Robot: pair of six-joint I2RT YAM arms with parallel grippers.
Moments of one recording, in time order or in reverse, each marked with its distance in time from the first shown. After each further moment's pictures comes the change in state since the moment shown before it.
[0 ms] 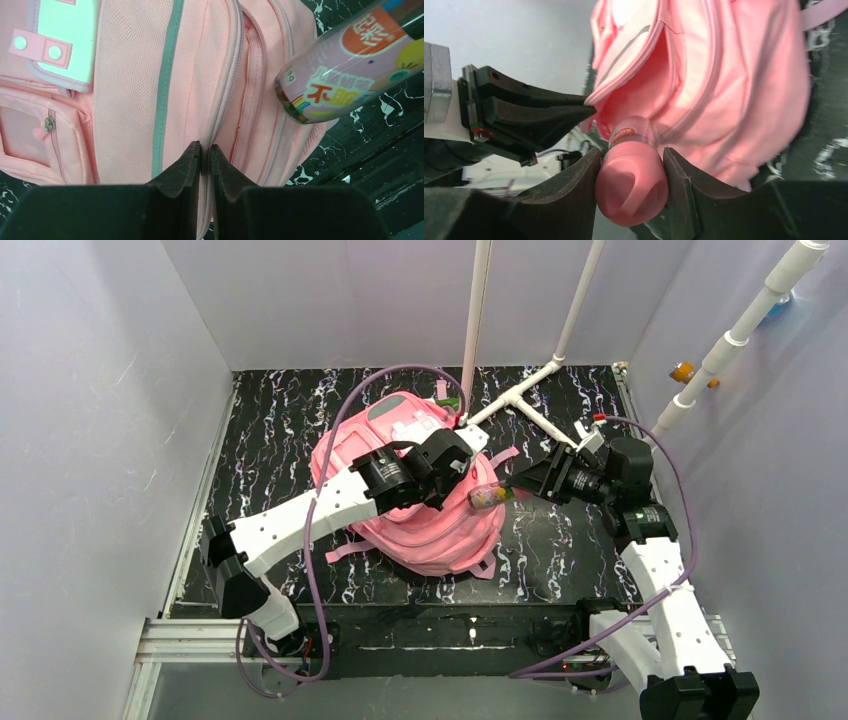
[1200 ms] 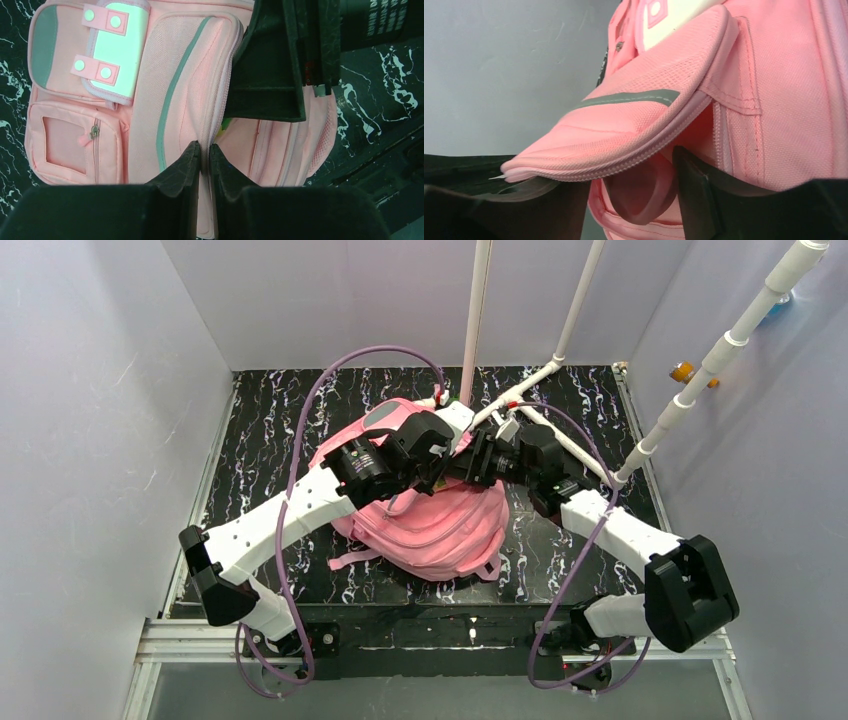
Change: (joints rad) left arm 0.034 -0.080 0.072 -0.026 0.011 -0.012; right arm 0.420 0.449 -0.058 0.737 0.177 0.299
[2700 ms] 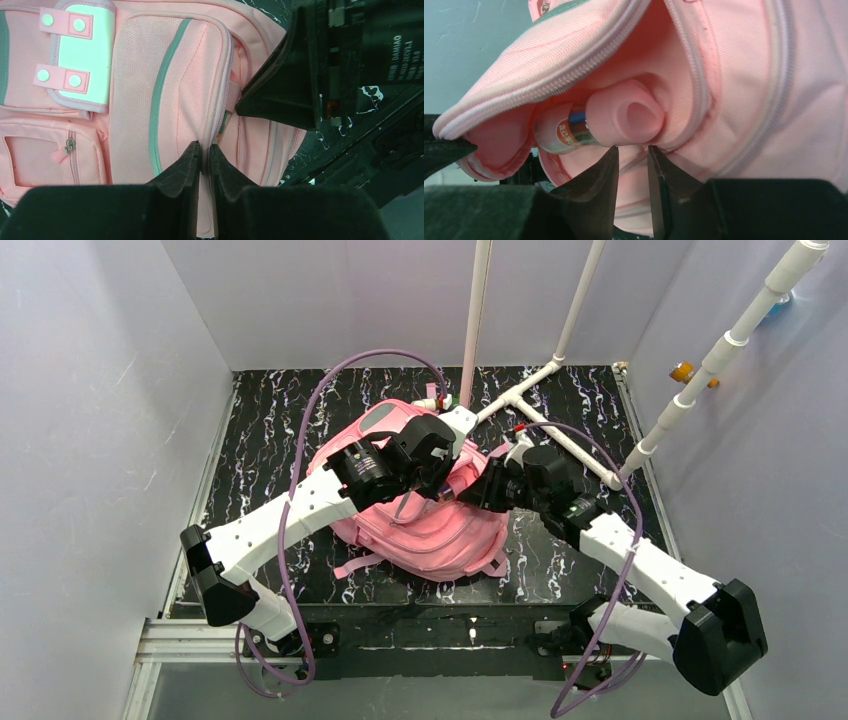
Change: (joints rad) left arm -0.004 -0.002 -0.026 0.035 0.073 -0.041; right arm 0.067 -0.229 -0.035 -0.428 0.251 -0.206
